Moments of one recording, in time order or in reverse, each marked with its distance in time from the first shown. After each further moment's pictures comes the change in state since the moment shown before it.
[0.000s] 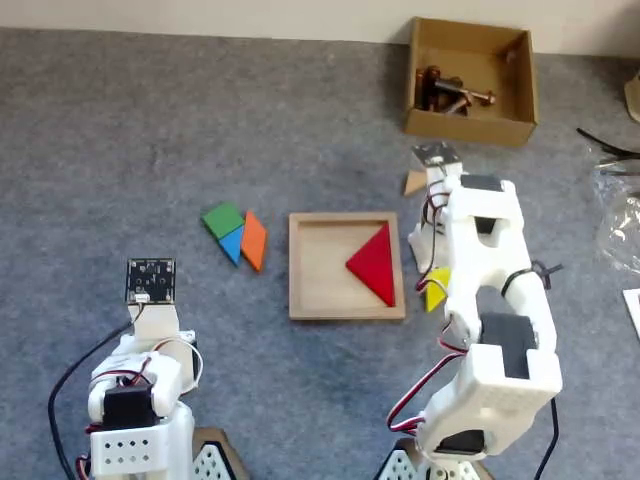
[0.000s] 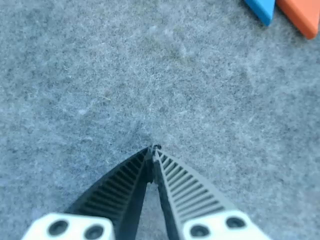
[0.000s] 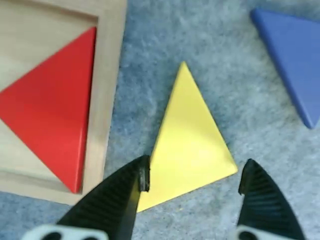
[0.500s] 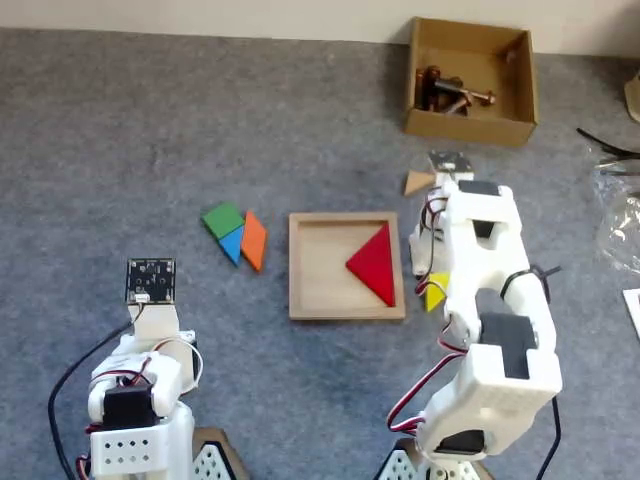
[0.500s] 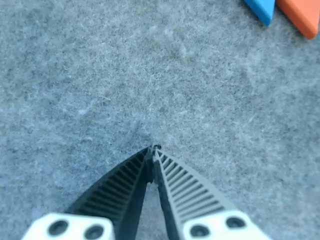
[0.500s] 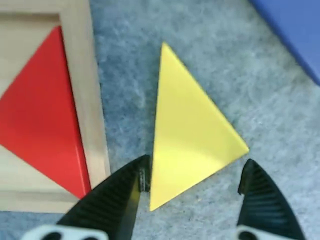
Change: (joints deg) left arm 0.0 0.0 0.0 0.0 0.0; right arm -0.1 0.0 2.5 0.1 -13.3
